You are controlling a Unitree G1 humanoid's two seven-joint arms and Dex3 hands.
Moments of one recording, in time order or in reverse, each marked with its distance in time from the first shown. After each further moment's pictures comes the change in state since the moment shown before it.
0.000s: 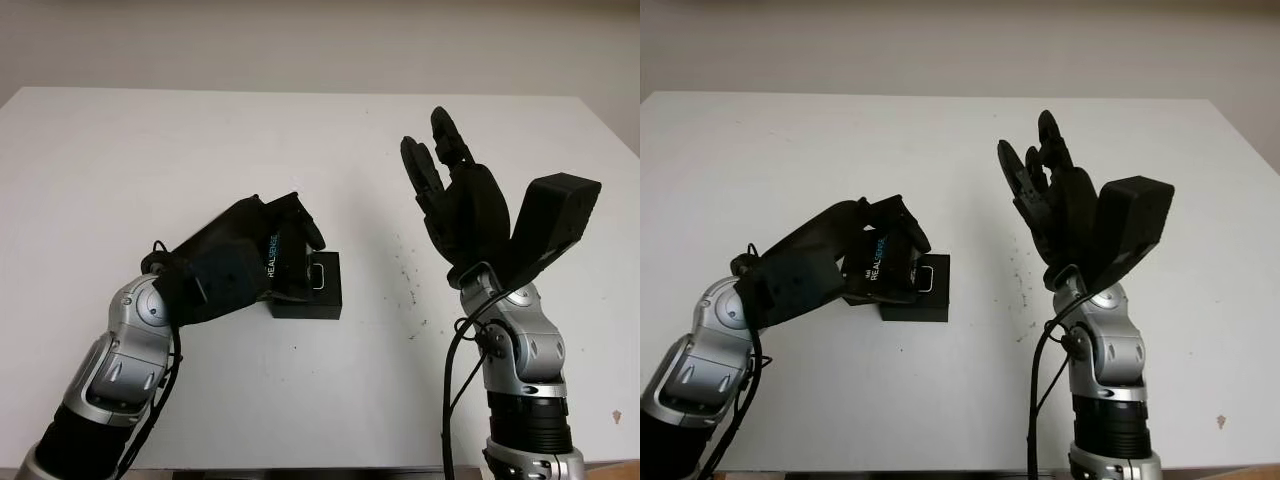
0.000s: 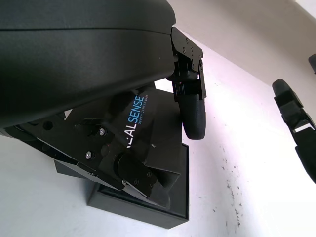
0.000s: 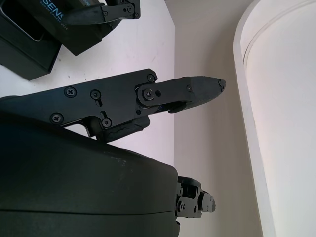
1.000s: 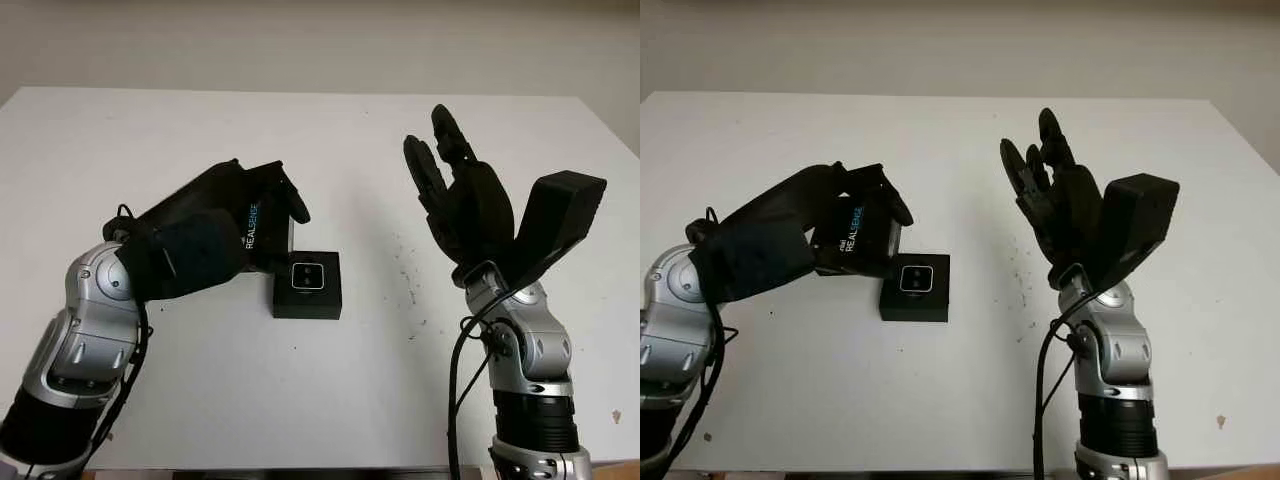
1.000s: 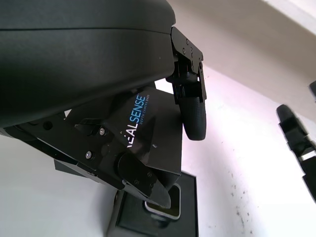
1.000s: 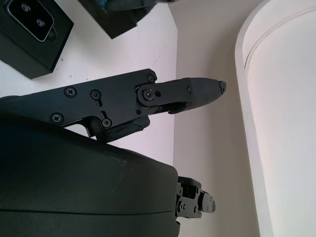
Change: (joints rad) left arm -0.034 0.077 0.069 -0.119 0.000 0.139 -0.065; right arm -0.004 -0.028 -0.002 0.001 0.013 0.005 0.037
